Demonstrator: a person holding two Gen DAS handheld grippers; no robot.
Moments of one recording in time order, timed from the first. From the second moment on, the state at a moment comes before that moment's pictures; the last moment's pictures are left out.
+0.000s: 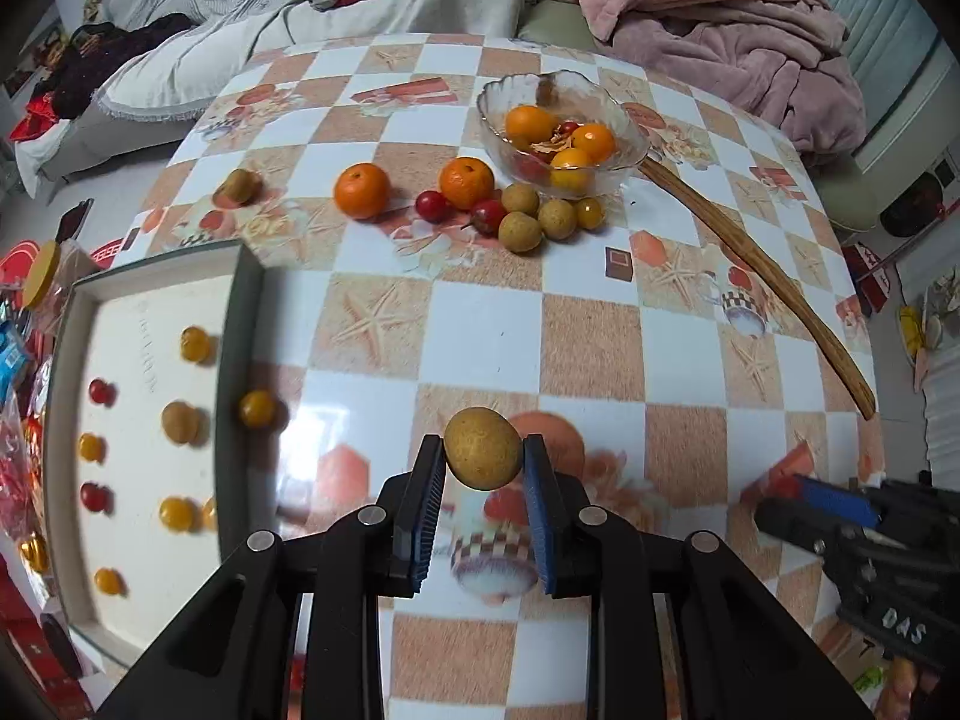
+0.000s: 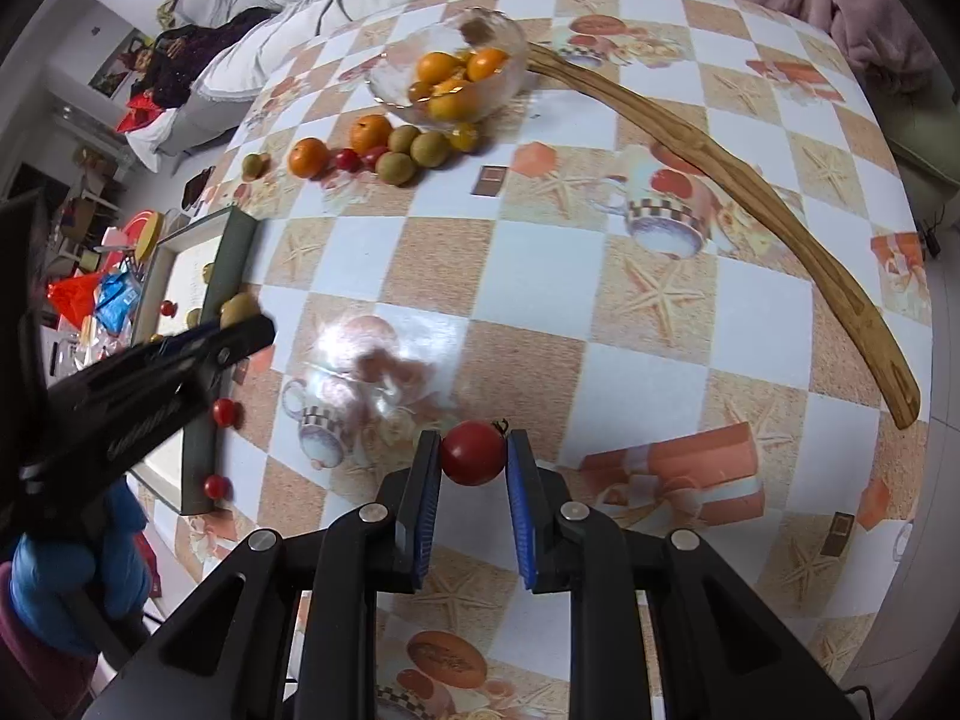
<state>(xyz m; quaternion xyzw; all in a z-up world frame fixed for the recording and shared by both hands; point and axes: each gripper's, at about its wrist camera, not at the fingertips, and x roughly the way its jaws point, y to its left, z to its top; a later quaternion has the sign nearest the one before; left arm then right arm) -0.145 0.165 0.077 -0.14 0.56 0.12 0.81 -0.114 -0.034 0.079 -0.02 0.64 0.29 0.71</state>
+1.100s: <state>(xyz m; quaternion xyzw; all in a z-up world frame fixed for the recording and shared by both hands) -0.285 0.307 0.099 -0.15 0.56 0.12 0.80 -0.215 0.148 0.124 -0.06 0.62 0.34 0.71</state>
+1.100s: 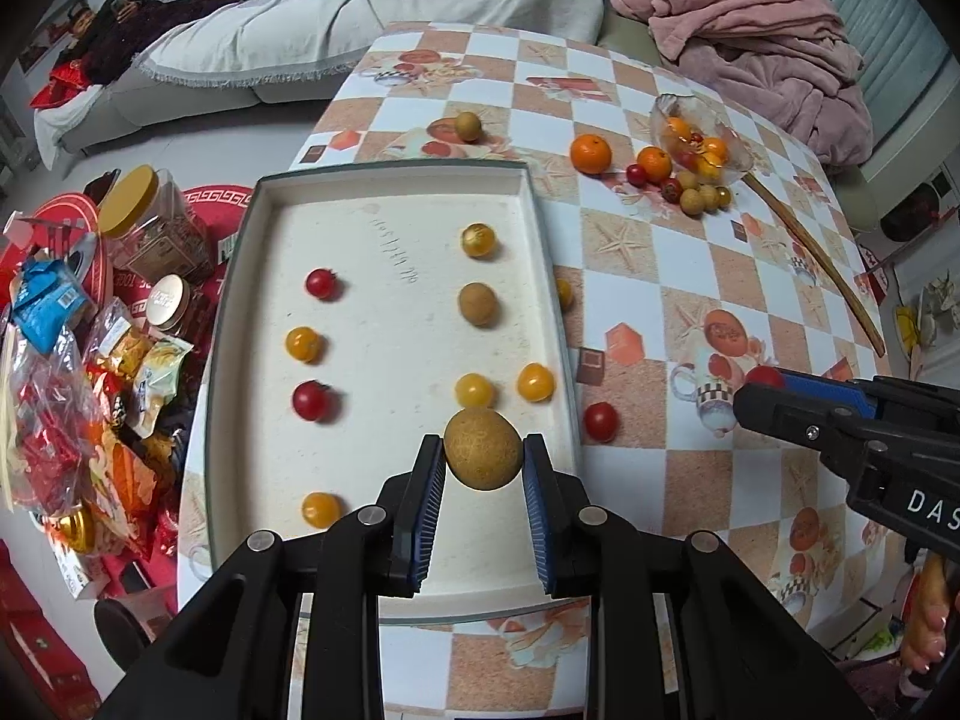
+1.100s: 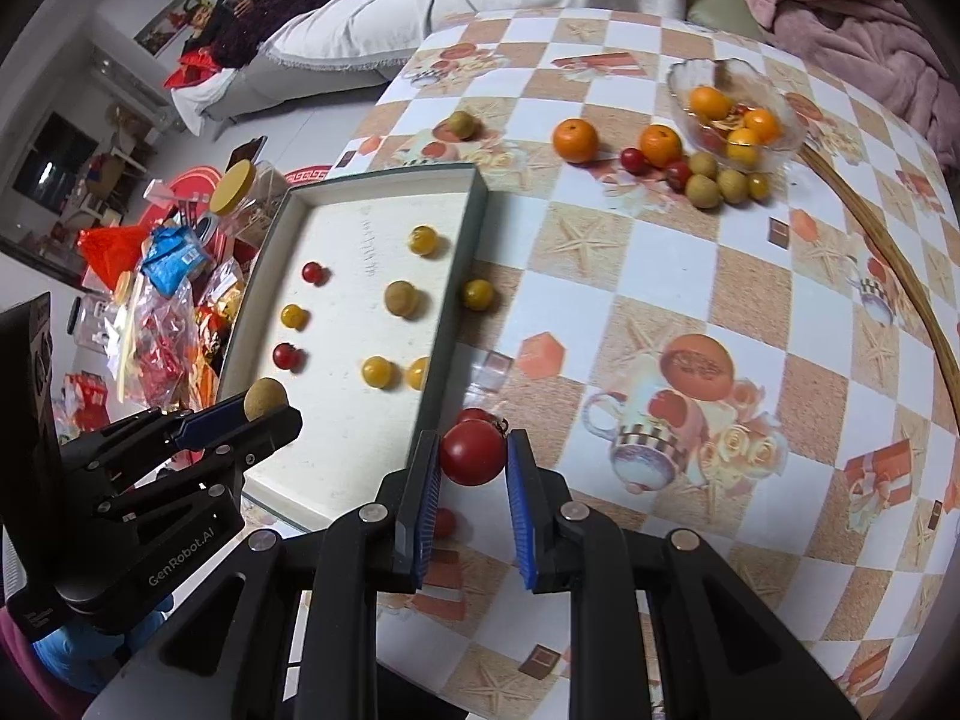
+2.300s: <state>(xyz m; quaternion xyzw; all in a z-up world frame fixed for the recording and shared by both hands) -0.171 0.420 0.019 -0.10 0.60 0.16 0.78 -0.284 0.272 0.028 -0.21 0.63 0.36 0.65</state>
